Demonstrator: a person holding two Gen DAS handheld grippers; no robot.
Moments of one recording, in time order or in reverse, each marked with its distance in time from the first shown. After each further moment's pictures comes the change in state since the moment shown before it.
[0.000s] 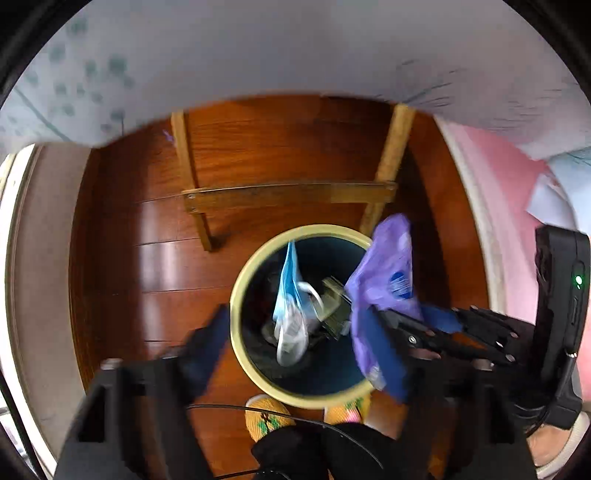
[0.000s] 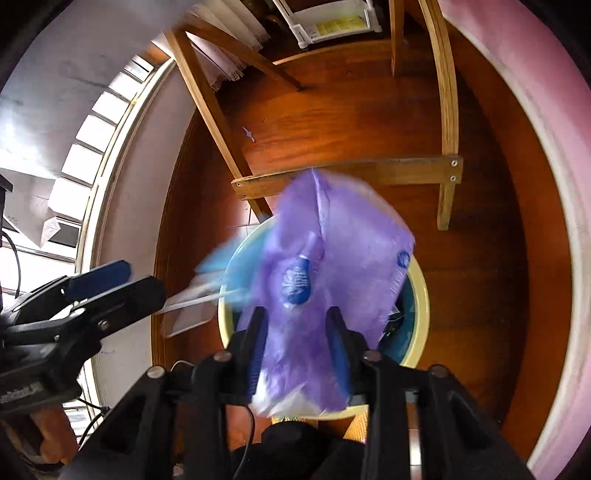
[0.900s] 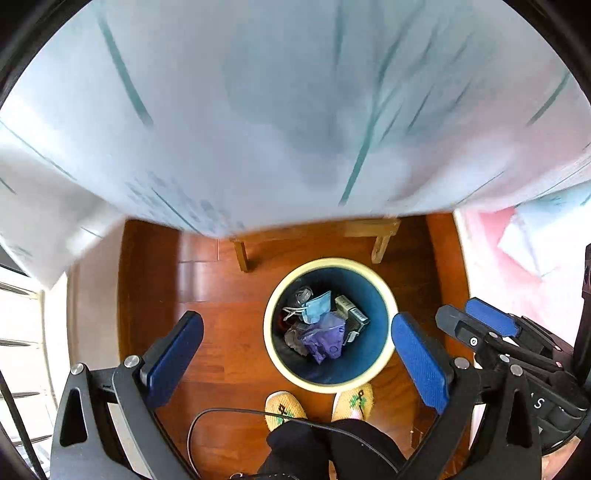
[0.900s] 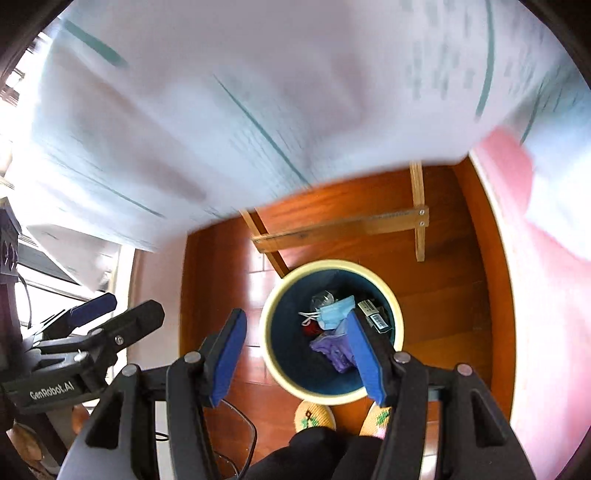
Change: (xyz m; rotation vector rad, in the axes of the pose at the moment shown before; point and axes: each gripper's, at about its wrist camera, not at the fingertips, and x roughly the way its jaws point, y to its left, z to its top) left arm -0.141 -0.011 0.028 -0.019 -0.080 0.097; right arm -0.163 0.049 0.028 0.082 -0.157 -0.026
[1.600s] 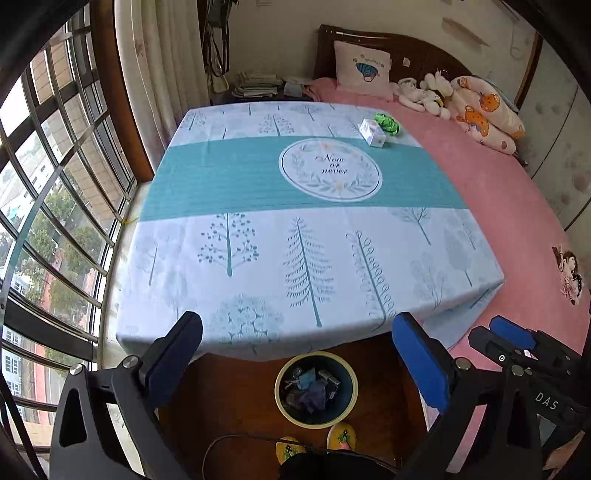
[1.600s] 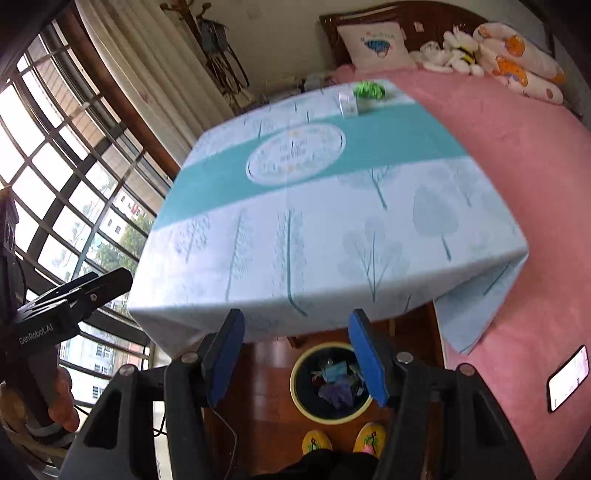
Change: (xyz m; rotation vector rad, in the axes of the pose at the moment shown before) left arm -0.270 0.004 0.116 0.077 -0.284 -0.055; right arm -0.242 0.089 0.083 -0.041 -0.272 -0.072
